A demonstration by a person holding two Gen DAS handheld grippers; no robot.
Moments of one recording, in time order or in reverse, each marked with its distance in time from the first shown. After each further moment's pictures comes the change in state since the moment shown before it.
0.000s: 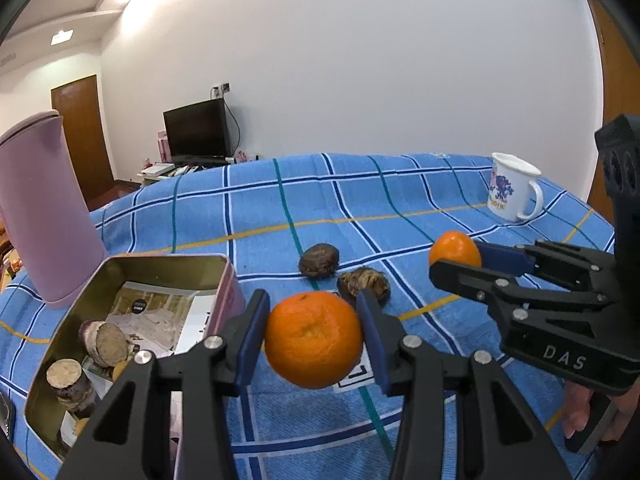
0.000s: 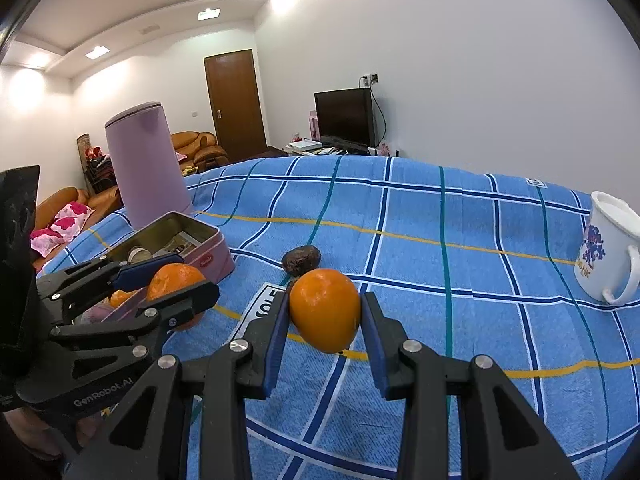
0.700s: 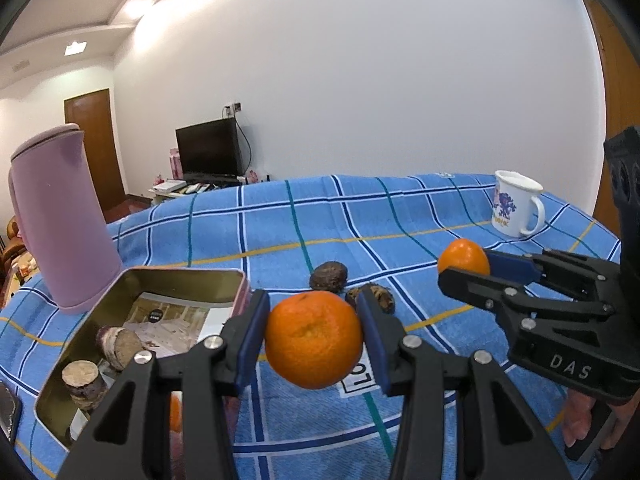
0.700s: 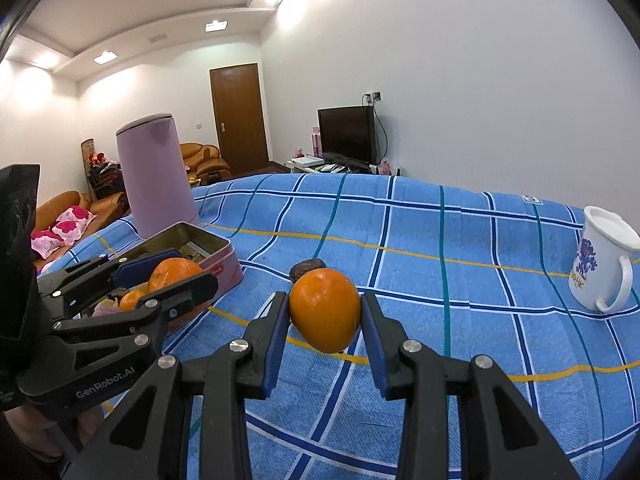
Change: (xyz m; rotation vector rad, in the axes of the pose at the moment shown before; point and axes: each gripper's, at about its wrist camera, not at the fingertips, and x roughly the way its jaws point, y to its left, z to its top) left arm -0.018 0.000 -0.002 -0.007 -0.082 0.042; right arm -0.016 0.008 -0.003 -0.025 -0.068 -0.002
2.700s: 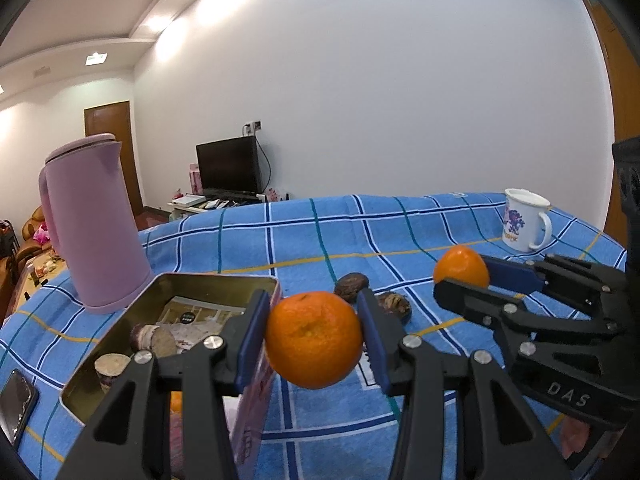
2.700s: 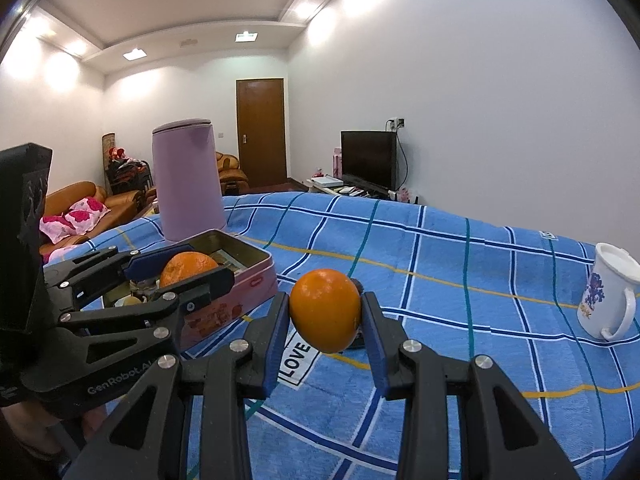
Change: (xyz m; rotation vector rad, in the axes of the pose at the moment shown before) left arm -0.026 0.011 -0.007 -0.026 -0.072 0.065; right arm -0.011 0.030 0.000 -0.087 -0.075 0.045
